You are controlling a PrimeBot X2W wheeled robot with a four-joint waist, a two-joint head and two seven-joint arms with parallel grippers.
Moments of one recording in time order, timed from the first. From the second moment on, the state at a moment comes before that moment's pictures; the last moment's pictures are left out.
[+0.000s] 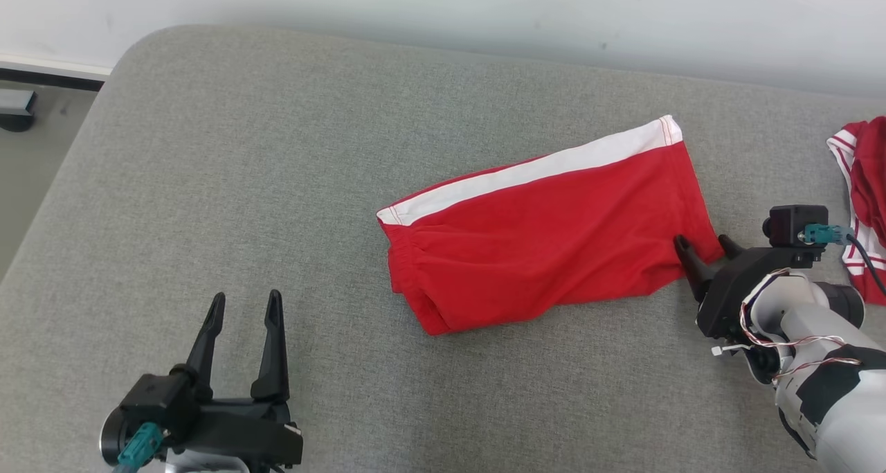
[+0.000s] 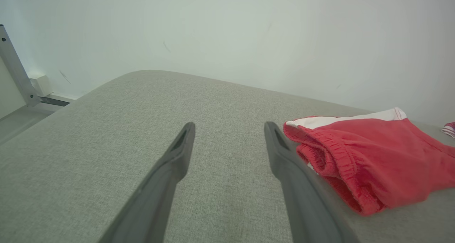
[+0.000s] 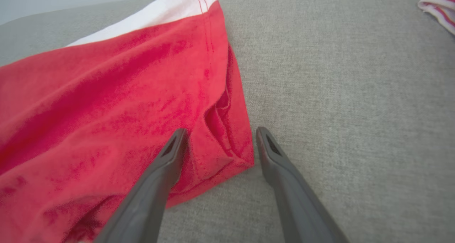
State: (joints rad) left arm -0.18 0.06 -0.06 0.24 -0.28 -0.12 -0.26; right arm -0.81 -0.44 0.77 1.05 1.00 0.13 -0.07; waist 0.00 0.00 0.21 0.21
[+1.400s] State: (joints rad) left arm -0.04 0.05 -0.04 0.26 -0.23 -0.13 -0.26; right arm -0.53 -0.56 0.78 0.85 1.10 0.13 -0.19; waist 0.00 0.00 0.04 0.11
